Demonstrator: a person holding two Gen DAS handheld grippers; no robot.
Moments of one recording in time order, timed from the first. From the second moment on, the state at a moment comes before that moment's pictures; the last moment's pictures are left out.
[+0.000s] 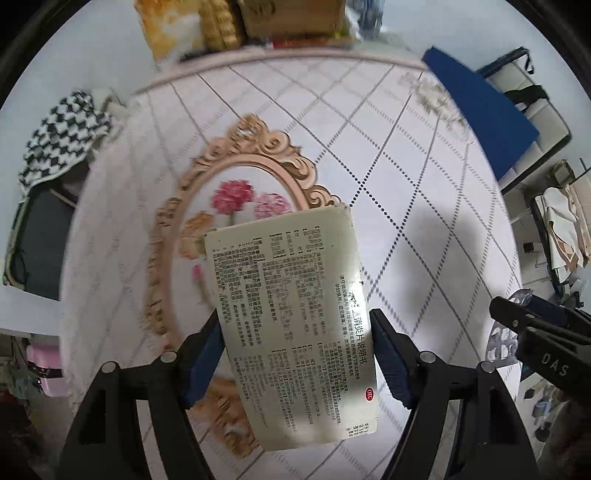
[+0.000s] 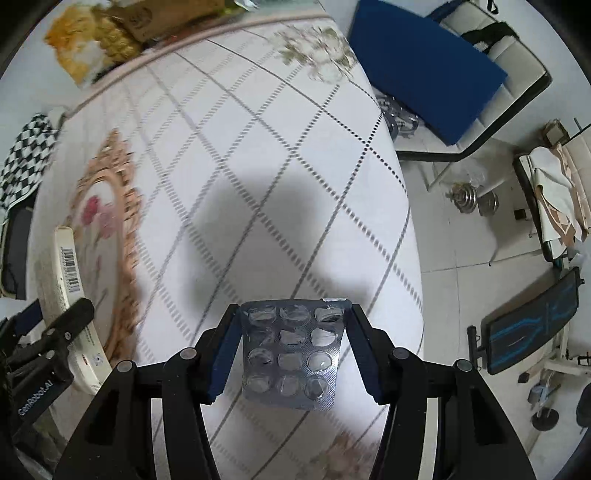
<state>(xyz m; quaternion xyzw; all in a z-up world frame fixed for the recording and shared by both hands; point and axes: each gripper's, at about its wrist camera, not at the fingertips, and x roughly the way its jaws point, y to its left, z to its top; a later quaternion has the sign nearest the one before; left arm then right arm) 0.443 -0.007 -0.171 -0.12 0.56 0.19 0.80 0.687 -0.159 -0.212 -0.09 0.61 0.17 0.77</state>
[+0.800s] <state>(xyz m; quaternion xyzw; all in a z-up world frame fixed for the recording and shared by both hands) 0.079 -0.029 -0.162 -0.17 0.54 0.13 0.82 0.223 -0.223 -0.153 -0.03 0.59 0.22 0.78</state>
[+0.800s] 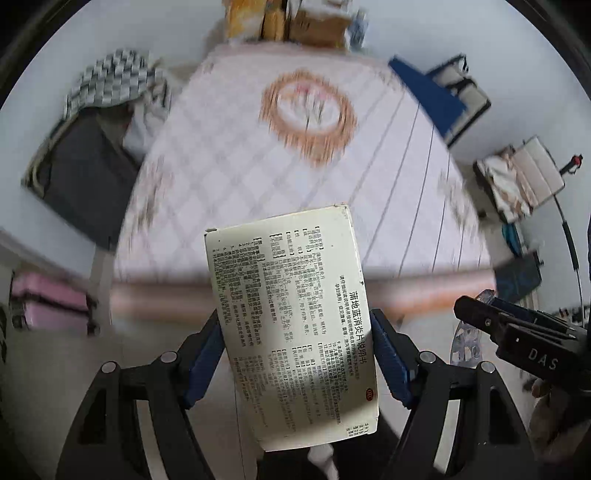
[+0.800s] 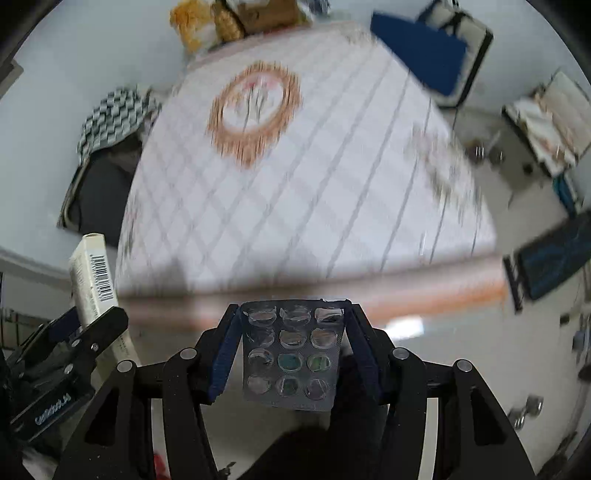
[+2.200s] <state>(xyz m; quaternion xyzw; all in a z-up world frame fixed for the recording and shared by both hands) 0.002 -0.003 -0.583 -0.25 0.65 0.21 0.68 0.138 -0.215 -0.649 -0.06 0.72 0.24 0.65</state>
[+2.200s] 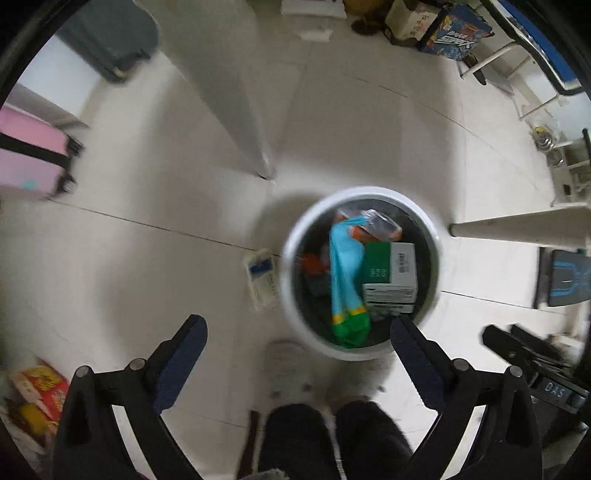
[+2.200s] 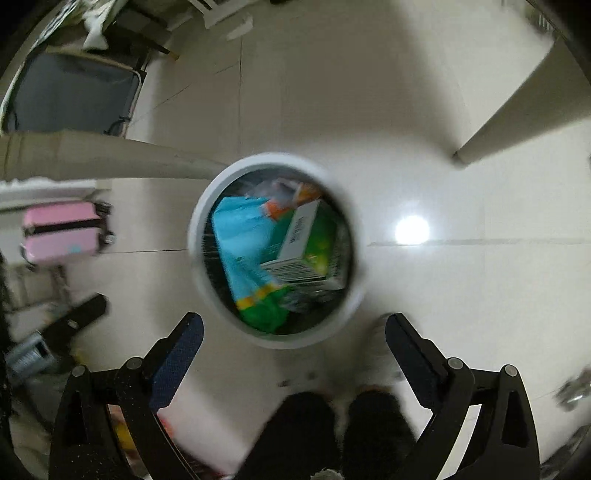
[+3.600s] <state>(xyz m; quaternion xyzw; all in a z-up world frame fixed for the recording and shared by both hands) -0.122 -0.108 -0.064 -0.25 0.50 0.05 0.83 -0.012 -0.335 -0.021 -0.05 0.60 0.34 0.72</state>
